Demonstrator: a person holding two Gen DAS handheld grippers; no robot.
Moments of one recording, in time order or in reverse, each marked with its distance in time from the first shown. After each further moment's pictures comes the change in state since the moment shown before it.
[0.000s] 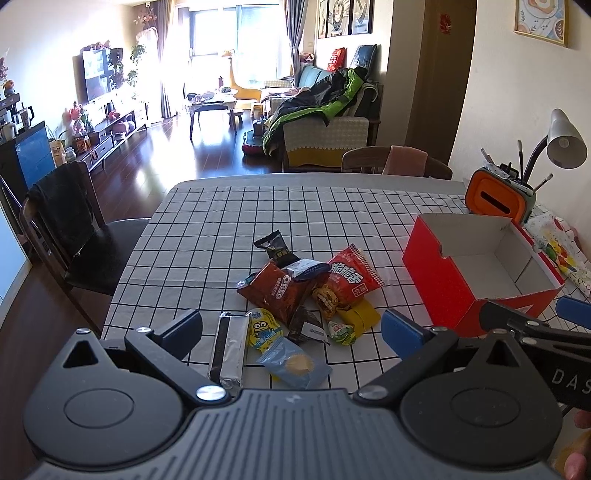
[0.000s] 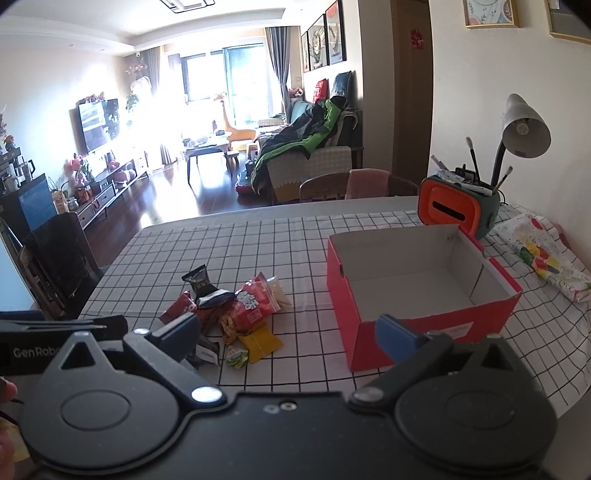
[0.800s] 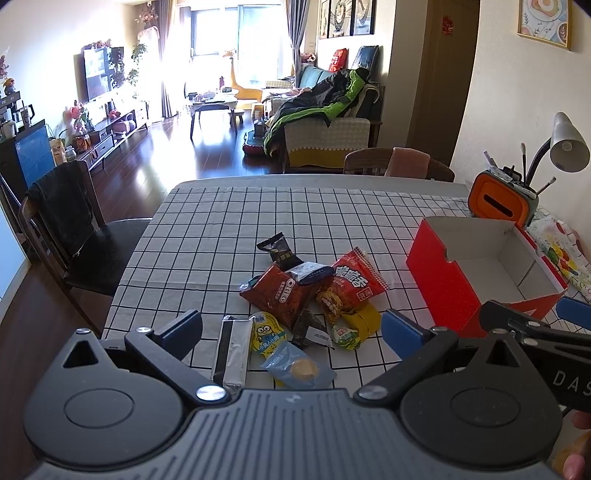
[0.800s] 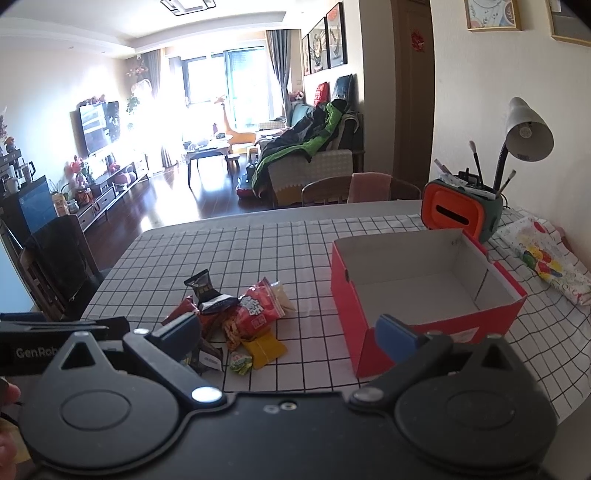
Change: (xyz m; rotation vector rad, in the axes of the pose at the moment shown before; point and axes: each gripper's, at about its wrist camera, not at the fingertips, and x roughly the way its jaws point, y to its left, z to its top) left arm 0.005 0.003 0.003 -0.003 -0.001 0.002; right arm 0.005 0.008 0.003 -0.001 -0.010 0.000
